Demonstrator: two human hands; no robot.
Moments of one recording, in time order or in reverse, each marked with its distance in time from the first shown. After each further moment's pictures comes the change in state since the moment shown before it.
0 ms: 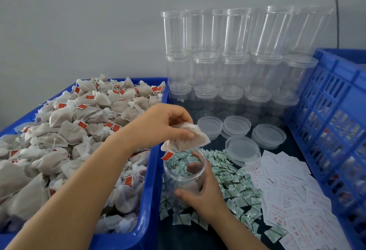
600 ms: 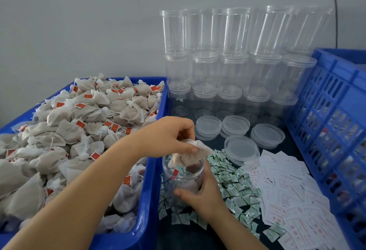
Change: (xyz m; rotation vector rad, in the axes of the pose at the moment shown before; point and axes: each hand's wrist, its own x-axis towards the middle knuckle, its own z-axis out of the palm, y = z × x) left_hand 0.000 0.000 0.017 0.137 -0.176 -0.014; right_hand 0.004 0.001 0.000 0.040 0.006 -0.066
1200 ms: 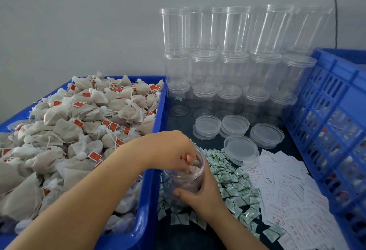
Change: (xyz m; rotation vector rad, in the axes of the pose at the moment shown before) left_hand -0.001 0.004 0.015 0.508 -0.271 0.062; right_hand 0.002 0.011 -0.002 -0.017 -0.002 -0.002
